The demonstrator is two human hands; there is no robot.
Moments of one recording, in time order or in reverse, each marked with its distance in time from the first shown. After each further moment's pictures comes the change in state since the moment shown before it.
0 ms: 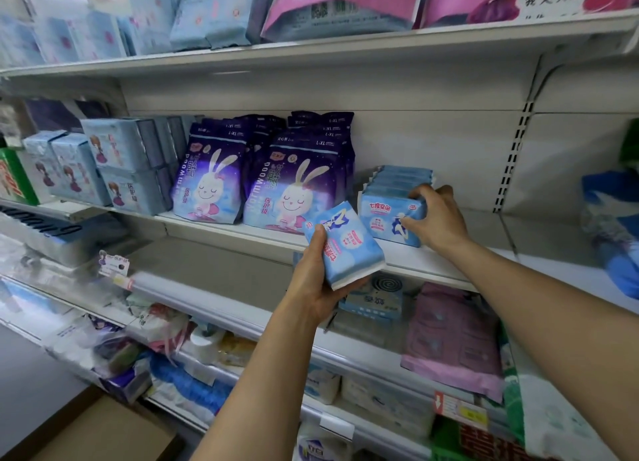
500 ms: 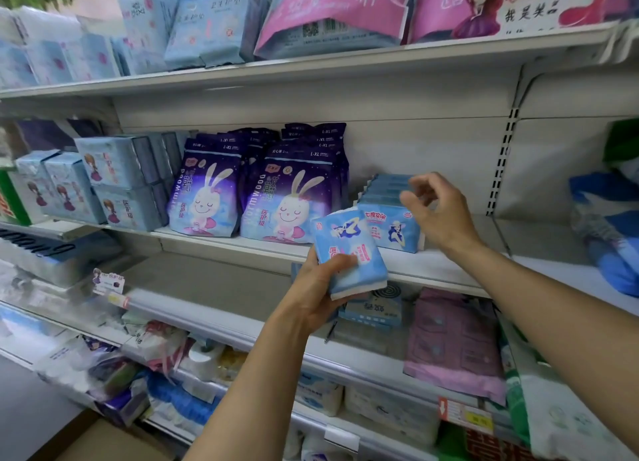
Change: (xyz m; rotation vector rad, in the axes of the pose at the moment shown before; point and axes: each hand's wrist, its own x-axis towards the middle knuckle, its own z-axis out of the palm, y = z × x) left_hand 0.000 0.007 -0.008 0.258 -0.144 0.047; right_hand -0.013 -0.021 -0.024 0.338 0.184 -0.149
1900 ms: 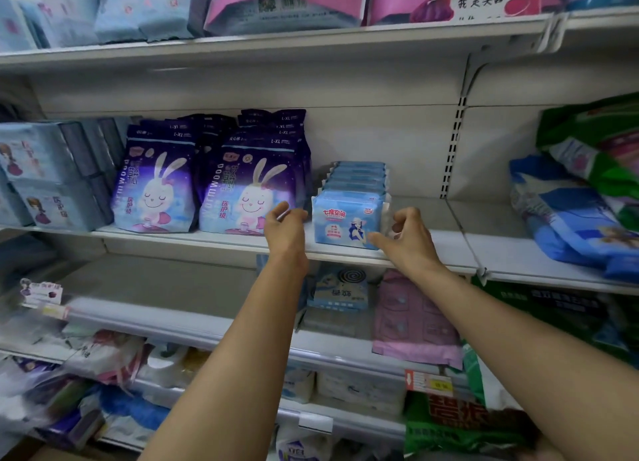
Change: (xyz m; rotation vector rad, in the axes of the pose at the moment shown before) left_hand 0.056 0.020 0.024 0.023 0.468 0.172; right_hand -0.062 0.007 0.006 -0.155 -0.072 0.434
